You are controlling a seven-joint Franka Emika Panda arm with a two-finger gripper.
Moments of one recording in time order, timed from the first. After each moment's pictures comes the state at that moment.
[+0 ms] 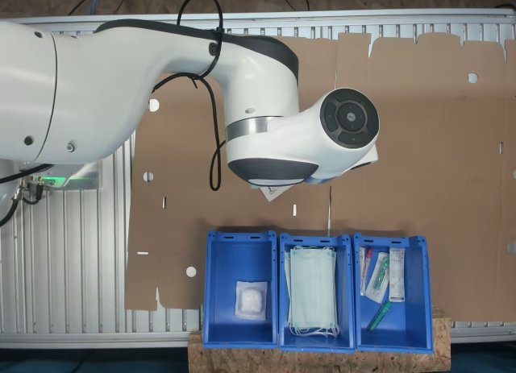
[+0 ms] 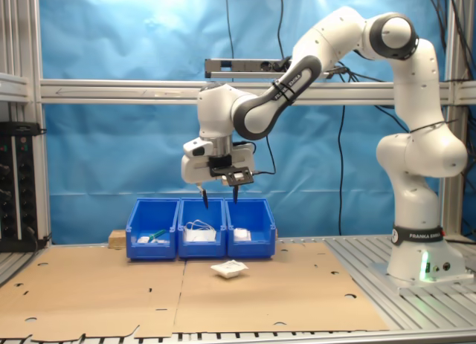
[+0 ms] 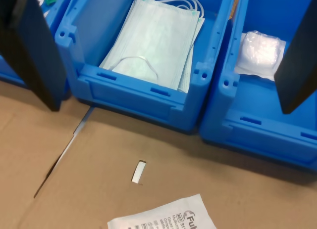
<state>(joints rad) 0.39 0.13 -0.49 -2.16 -0.20 2.22 -0.97</state>
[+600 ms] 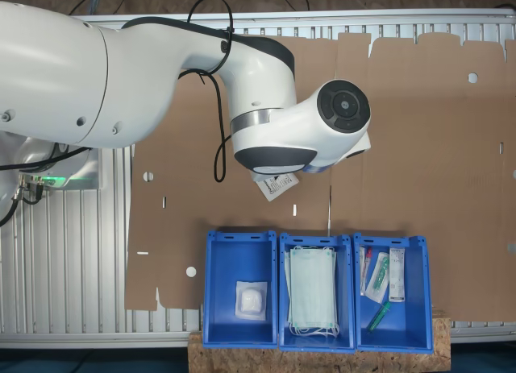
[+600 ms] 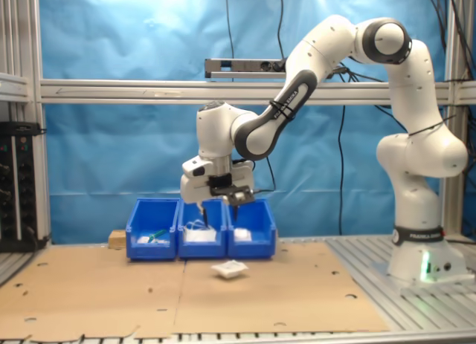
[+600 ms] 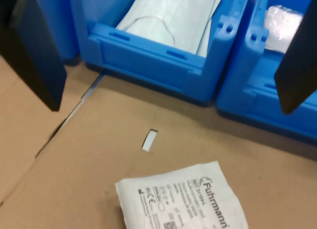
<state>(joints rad) 0.39 0.22 -0.46 -2.19 -0.20 2.32 -0.97</state>
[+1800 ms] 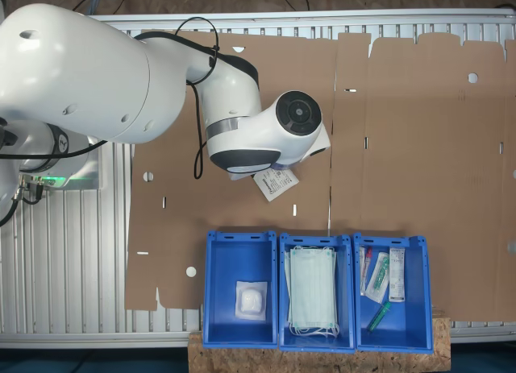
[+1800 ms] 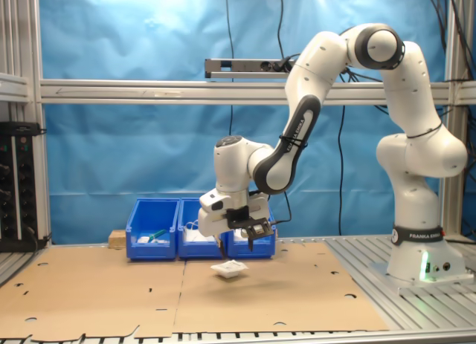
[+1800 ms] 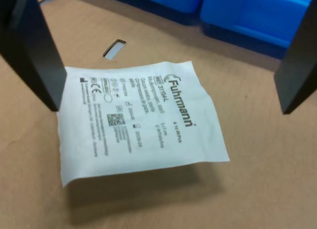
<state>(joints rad) 0.39 0.31 -0.45 -2.36 -0.20 2.56 -0.97</state>
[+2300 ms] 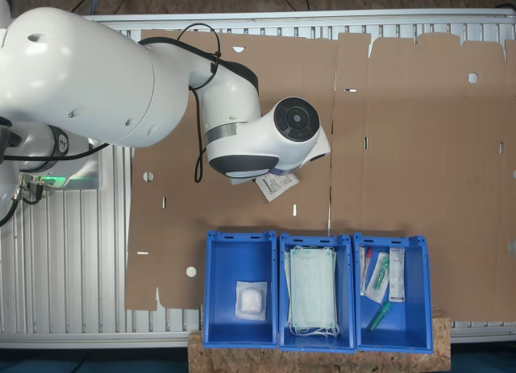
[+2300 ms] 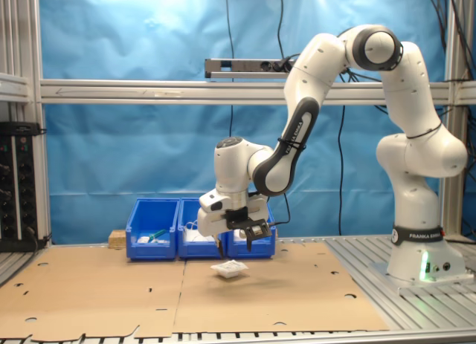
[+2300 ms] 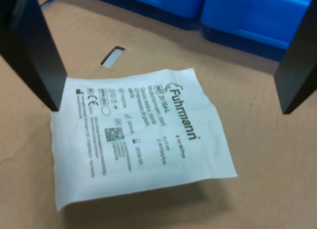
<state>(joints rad) 0.39 0.32 -0.47 -2.36 -0.20 2.59 -0.97</state>
